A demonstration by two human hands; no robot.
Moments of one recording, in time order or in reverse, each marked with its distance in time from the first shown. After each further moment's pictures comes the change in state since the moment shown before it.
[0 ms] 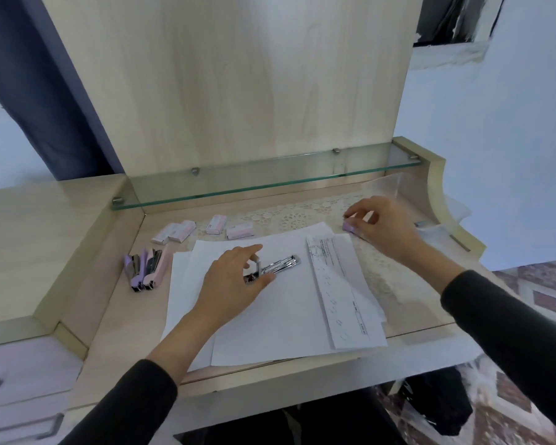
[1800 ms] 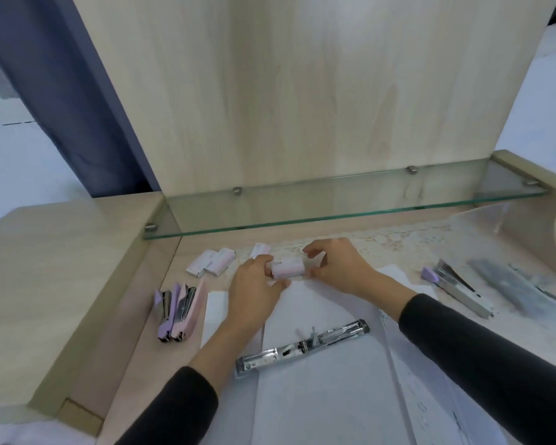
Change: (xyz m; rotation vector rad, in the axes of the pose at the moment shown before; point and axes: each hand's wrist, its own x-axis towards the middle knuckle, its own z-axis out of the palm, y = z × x) left_hand 0.083 -0.062 0.013 0.033 0.070 -0.376; right_hand 0.086 -0.047 0.138 0.053 -0.439 -0.094
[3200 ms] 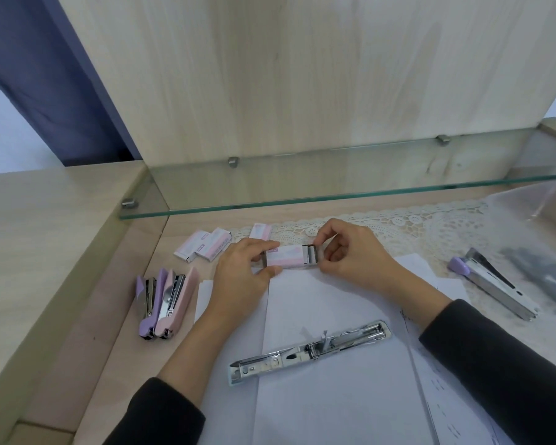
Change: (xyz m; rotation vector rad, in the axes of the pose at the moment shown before) left_hand 0.012 -0.026 -0.001 -0.163 -0.019 0.126; right_hand 0.001 0.013 0.012 0.362 0.046 0.007
